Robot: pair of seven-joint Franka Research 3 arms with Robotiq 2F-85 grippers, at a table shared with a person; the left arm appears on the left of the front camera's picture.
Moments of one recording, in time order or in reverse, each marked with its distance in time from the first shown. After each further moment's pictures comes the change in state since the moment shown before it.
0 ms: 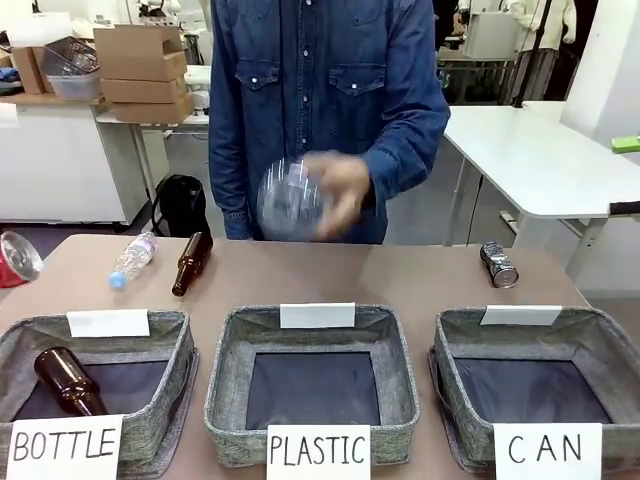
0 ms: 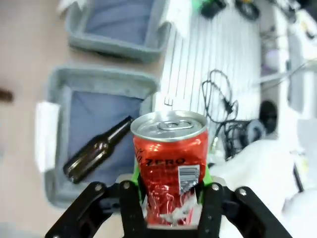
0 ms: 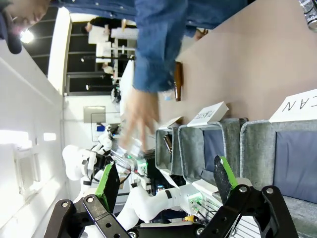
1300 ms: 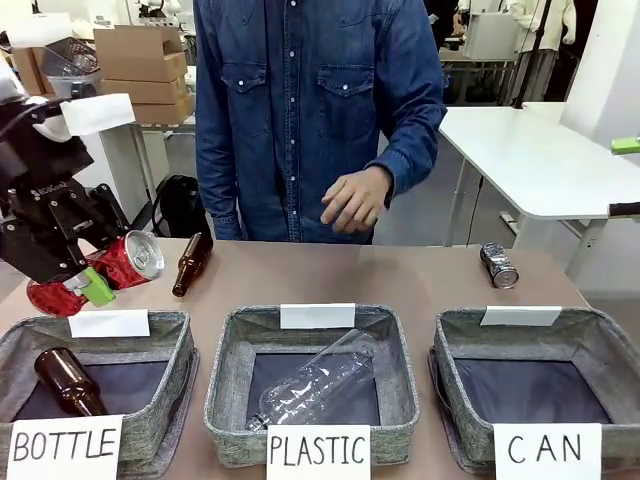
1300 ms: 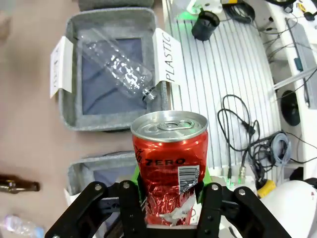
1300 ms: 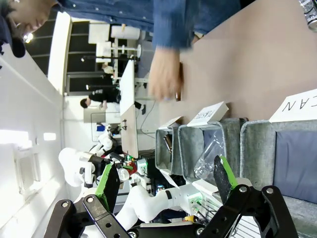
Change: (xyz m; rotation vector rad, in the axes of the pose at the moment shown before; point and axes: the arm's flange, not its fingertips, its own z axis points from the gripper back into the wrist) left arm 0.100 -0.001 -0.047 0.055 -0.052 -0.248; right arm 0.000 0.000 0.000 0.000 0.001 0.001
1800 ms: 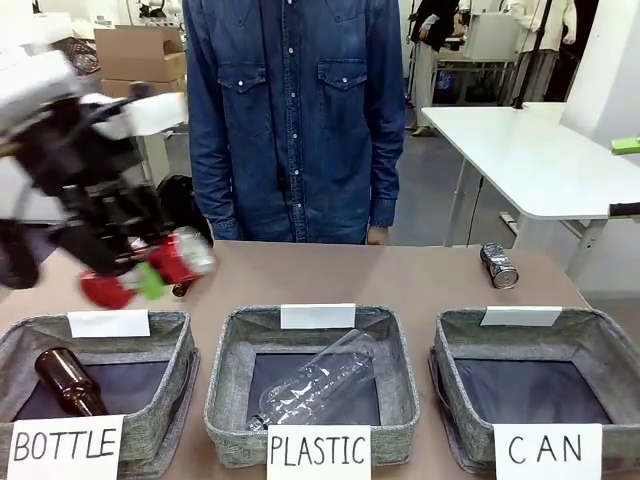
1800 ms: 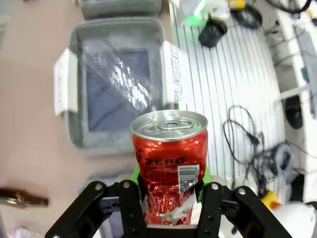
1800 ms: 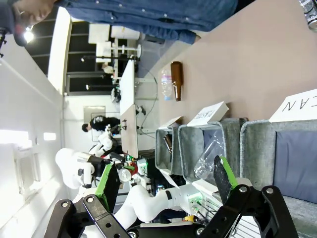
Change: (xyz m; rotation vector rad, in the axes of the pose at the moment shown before) left arm 0.056 0.016 -0.025 0.016 0.016 0.005; right arm 0.000 0.000 0.000 0.000 0.000 0.000
